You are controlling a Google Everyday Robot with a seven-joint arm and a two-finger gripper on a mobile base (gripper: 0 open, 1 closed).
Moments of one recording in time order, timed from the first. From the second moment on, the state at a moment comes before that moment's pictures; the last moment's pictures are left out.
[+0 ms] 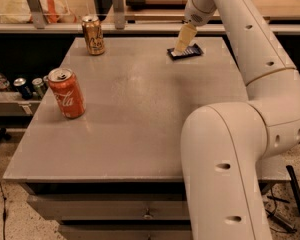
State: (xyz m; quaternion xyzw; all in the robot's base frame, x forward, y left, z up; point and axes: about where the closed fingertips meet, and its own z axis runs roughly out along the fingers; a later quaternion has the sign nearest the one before) arm 0.835 -0.153 0.902 -0.54 0.78 -0.07 0.29
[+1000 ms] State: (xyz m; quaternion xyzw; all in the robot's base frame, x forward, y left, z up) arm 0.814 -0.139 0.863 -0.48 0.82 0.04 0.31
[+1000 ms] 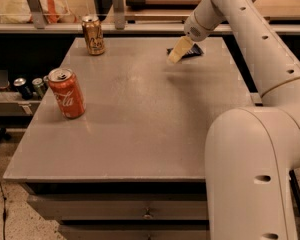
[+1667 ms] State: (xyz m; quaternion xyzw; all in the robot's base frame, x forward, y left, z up) arm 0.809 -0.127 0.838 -0.48 0.82 0.09 0.30
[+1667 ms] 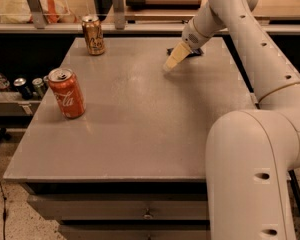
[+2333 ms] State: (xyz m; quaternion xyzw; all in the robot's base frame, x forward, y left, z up) arm 0.813 -0.129 0.826 -0.47 0.82 0.11 0.30
